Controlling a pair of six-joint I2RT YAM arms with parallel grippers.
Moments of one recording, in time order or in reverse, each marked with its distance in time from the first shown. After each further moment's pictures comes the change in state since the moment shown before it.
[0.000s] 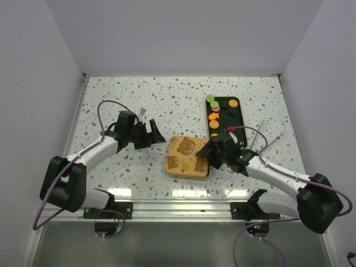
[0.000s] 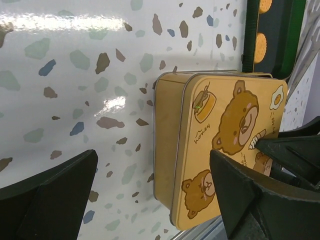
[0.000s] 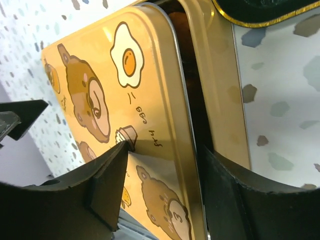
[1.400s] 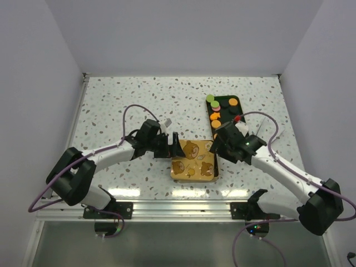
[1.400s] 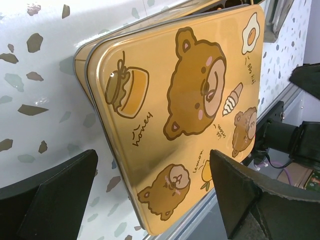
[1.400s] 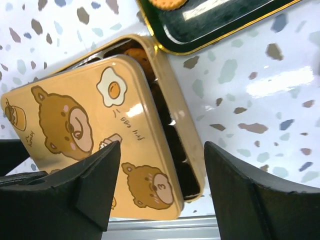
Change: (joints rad) left arm -0.314 0.097 0.000 0.133 0.007 -0.066; right arm -0.031 0.011 0.303 -0.546 0.230 -0.198
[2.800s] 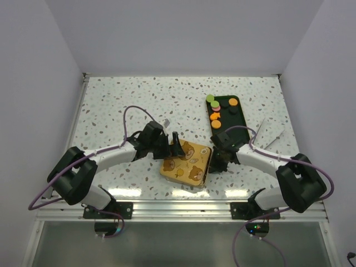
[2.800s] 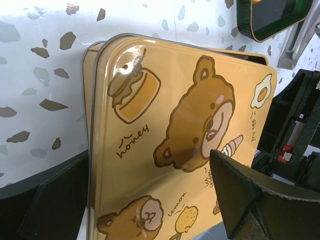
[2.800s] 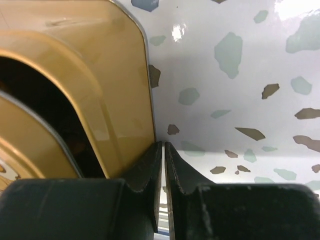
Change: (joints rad) left arm -0.042 0.011 0.000 -0.009 -0.141 -0.101; right arm -0.058 0.227 -0.196 0.248 -0.376 -0.086
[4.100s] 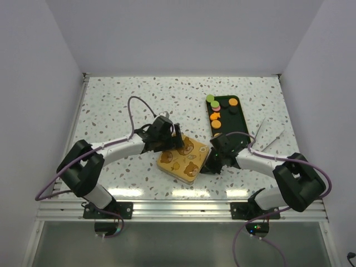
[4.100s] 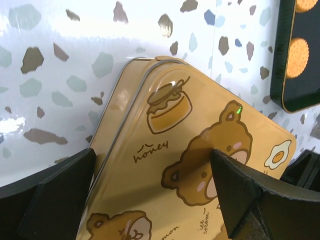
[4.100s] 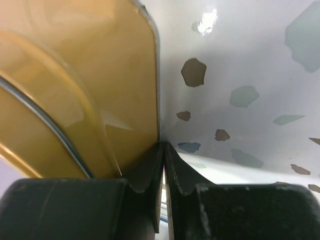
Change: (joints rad) left arm -0.054 0.089 0.166 -0.173 -0.289 -0.071; right arm 0.019 0.017 -0.087 0.236 -0.122 0.225
